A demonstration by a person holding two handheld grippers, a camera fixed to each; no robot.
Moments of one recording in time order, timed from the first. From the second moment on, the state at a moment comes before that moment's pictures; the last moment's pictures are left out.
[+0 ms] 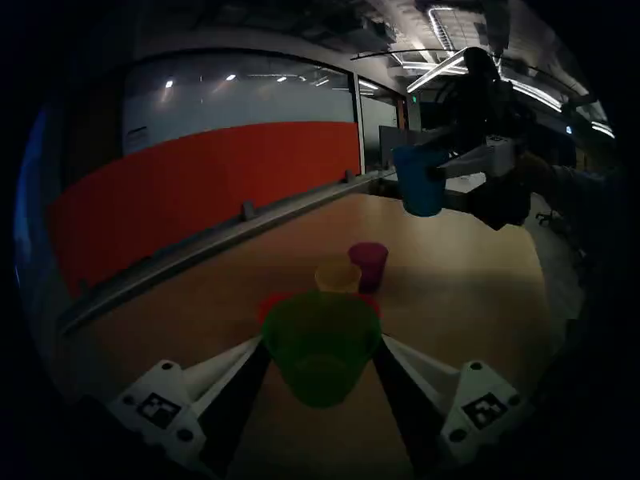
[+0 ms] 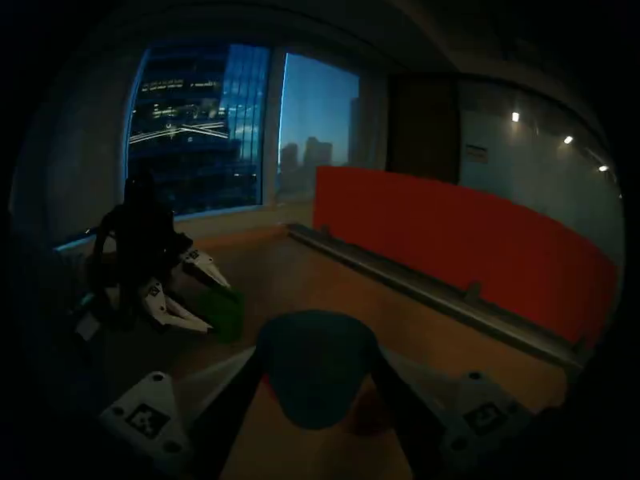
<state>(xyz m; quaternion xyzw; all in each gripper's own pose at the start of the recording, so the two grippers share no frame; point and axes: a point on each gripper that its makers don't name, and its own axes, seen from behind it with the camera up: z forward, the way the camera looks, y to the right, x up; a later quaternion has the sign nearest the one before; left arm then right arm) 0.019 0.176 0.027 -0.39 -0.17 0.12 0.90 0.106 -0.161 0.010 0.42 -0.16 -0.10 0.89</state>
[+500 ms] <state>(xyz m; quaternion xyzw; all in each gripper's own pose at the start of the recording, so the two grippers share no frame) -0.022 0.172 0.031 -0.39 -0.23 0.14 0.88 0.044 -0.163 0.007 0.43 -0.23 -0.15 0.86</state>
